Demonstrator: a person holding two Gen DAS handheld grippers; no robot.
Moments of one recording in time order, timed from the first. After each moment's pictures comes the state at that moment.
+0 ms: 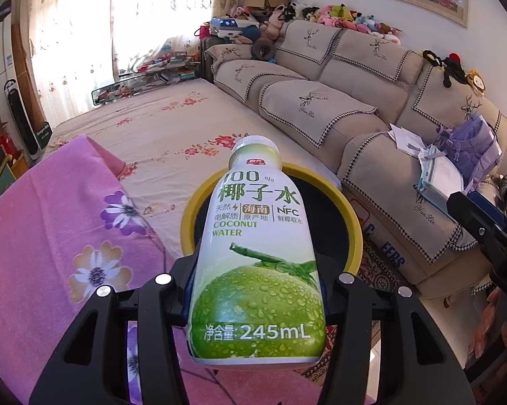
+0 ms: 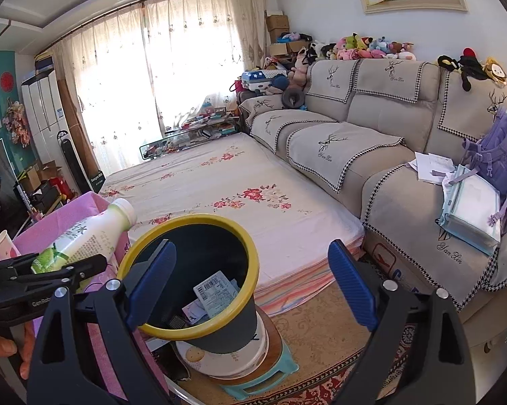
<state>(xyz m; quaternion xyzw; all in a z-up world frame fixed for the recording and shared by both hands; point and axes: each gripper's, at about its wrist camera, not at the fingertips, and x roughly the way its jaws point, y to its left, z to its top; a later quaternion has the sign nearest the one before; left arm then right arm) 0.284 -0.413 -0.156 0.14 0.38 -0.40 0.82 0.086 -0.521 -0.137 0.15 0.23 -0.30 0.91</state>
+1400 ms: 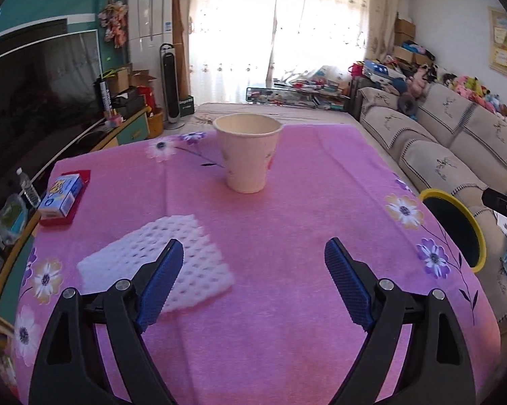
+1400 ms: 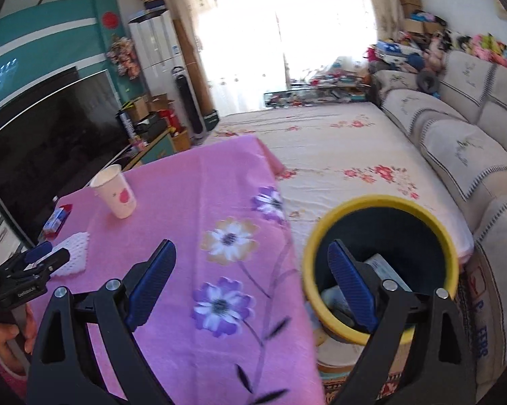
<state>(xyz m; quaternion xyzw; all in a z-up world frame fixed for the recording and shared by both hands) 0.315 -0.030 -0.149 0.02 0.35 -0.12 0.93 0.235 -0.355 -0.120 0.10 0.32 -0.01 0.94</state>
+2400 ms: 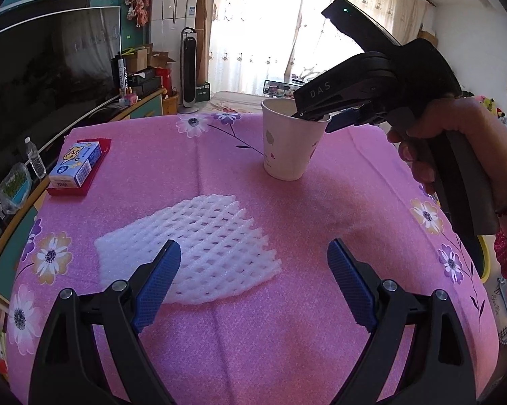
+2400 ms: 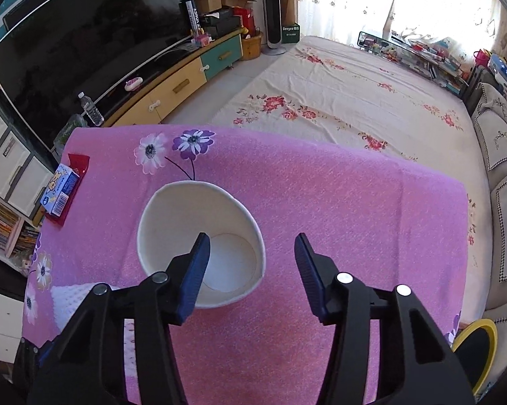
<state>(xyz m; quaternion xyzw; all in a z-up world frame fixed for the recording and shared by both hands) 0.328 -0.013 -0.166 -0.01 0.37 -0.10 0.92 0.498 -0.158 -0.140 -0.01 0.51 0.11 0.85</state>
